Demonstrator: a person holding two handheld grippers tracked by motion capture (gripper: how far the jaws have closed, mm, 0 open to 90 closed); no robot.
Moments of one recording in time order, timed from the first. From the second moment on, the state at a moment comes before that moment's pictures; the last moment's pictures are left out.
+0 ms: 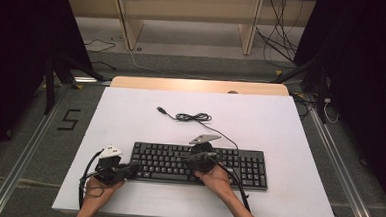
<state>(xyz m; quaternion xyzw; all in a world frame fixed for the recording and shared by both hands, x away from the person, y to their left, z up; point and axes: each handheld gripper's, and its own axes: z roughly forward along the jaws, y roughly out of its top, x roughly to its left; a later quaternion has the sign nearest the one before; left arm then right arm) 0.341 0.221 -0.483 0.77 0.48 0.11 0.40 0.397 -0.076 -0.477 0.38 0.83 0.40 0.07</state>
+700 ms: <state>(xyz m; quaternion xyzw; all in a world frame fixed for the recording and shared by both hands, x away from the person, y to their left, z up) 0.340 0.222 -0.482 0.77 0.49 0.11 0.40 0.395 -0.075 -0.479 0.38 0.83 0.39 0.08</state>
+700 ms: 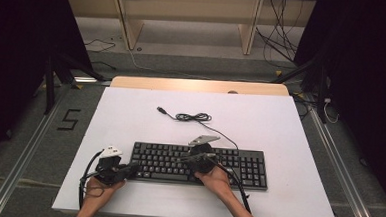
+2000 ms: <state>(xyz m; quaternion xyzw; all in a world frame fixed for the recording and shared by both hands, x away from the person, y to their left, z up) 0.334 0.223 -0.468 0.73 0.47 0.11 0.49 0.376 -0.084 -0.456 0.35 0.82 0.45 0.03</state>
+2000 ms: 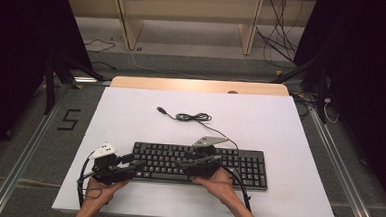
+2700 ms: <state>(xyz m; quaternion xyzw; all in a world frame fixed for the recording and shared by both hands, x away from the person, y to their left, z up) 0.332 0.222 -0.466 0.72 0.45 0.12 0.51 0.353 -0.083 -0.460 0.32 0.83 0.45 0.02</state>
